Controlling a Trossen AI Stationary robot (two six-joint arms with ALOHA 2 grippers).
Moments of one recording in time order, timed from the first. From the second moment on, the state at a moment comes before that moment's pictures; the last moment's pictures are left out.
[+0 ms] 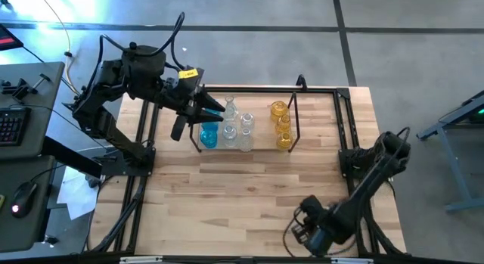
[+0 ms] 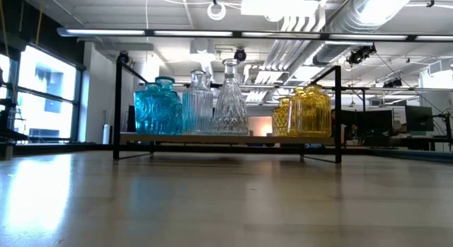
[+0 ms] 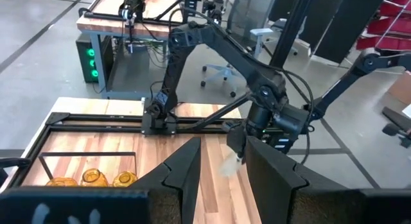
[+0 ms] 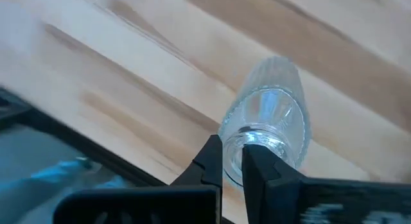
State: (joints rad) left arm 0.02 1.58 2.36 -1.09 0.19 -0.09; right arm 0.88 1.76 1.42 -1.13 0.15 1.93
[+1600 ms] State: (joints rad) left arm 0.04 1.51 2.36 -1.23 -0.28 -0.03; right arm -0.32 1.73 1.85 -1.24 -0.21 0.14
